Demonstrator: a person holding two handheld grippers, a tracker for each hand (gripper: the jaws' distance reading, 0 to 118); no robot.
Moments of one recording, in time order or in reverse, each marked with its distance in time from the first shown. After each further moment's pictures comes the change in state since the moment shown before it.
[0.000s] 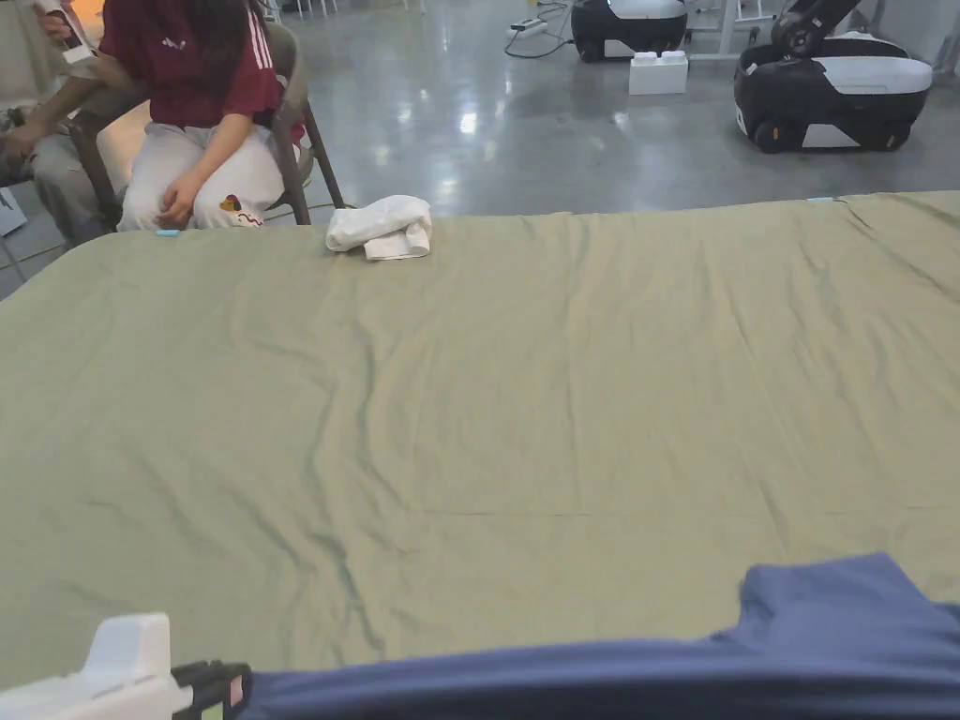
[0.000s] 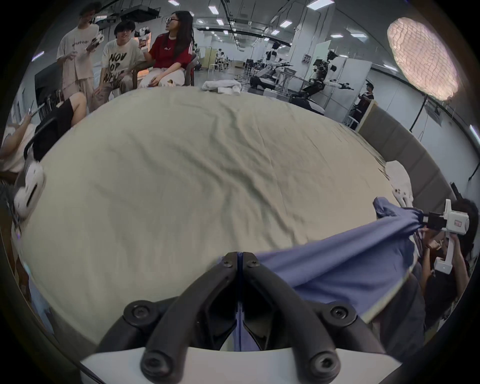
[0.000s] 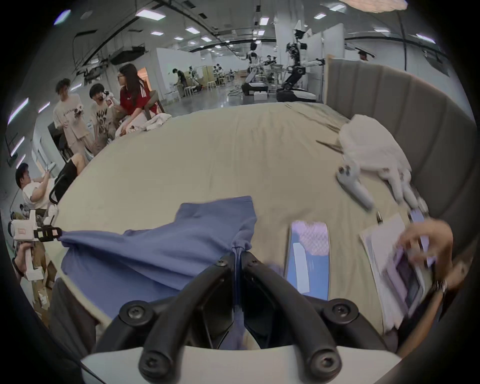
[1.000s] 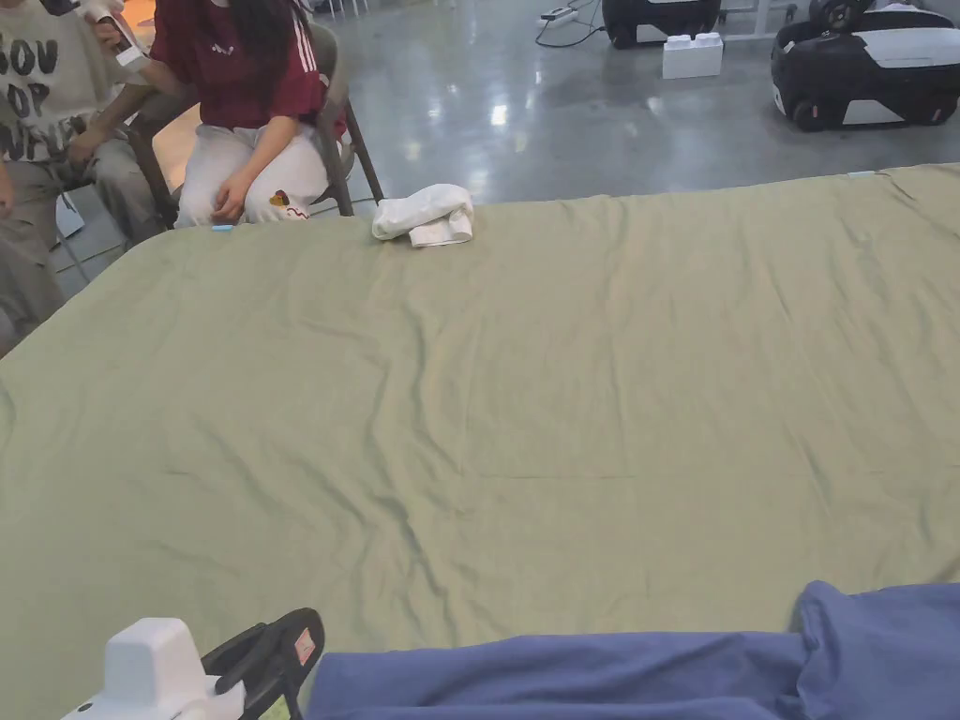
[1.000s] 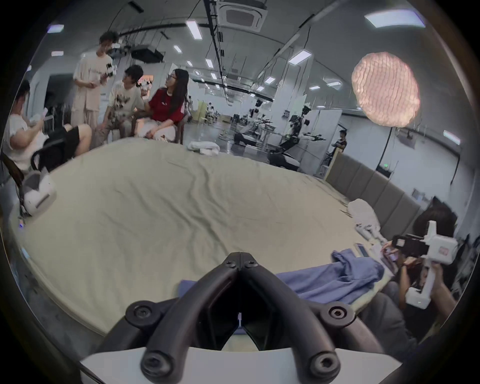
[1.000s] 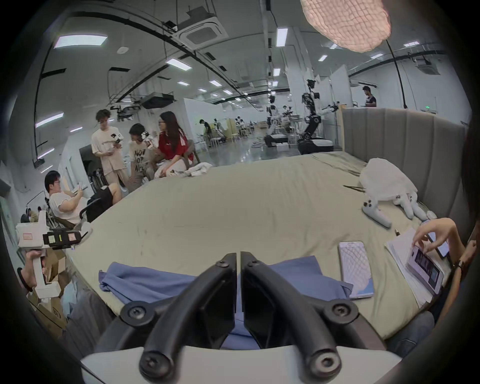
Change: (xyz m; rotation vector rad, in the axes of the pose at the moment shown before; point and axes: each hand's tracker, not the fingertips) left arm 0.046 -0.034 0.095 0.361 -0.145 0.013; right arm -0.109 -0.038 0.056 0.359 0.152 0.032
